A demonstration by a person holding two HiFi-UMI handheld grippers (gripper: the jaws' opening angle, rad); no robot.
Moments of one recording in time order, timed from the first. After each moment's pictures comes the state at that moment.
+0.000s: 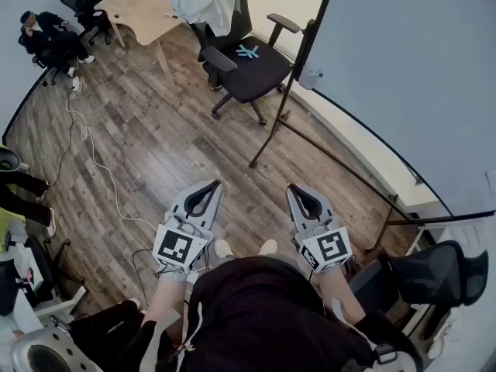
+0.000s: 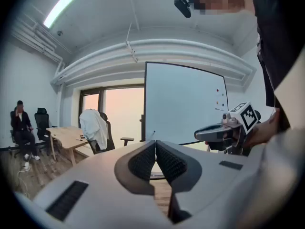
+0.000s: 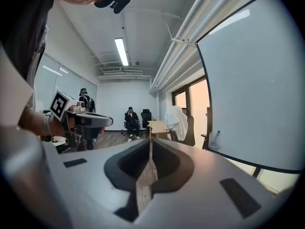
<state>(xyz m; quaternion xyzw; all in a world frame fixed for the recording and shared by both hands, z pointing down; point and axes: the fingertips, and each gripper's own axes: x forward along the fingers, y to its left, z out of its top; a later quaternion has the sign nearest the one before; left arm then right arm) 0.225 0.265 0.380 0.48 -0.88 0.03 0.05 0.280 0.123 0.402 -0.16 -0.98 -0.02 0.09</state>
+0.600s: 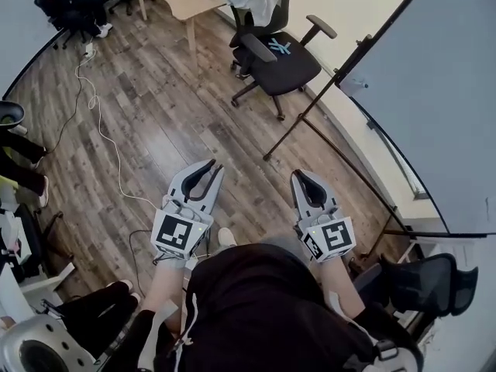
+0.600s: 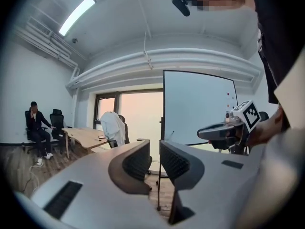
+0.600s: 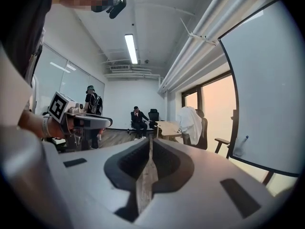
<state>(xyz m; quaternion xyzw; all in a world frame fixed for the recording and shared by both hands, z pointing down) 0.184 0.416 0.391 0.43 -0.90 0.01 0.04 0.229 0.261 0.401 -0.18 -0.98 -0.04 0.08</state>
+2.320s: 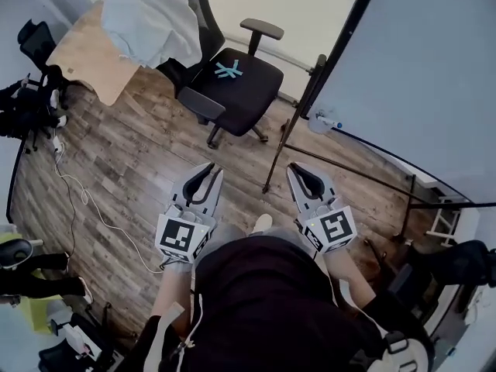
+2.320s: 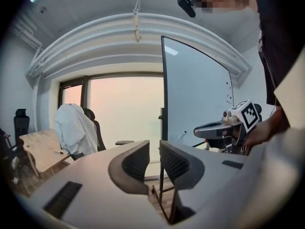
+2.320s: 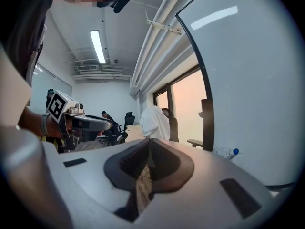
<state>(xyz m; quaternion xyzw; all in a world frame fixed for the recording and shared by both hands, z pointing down) -0.106 0.164 0.396 0.57 -0.82 0.06 0.06 -0.026 0.038 0.417 -0.04 -1.00 0.02 0.08</state>
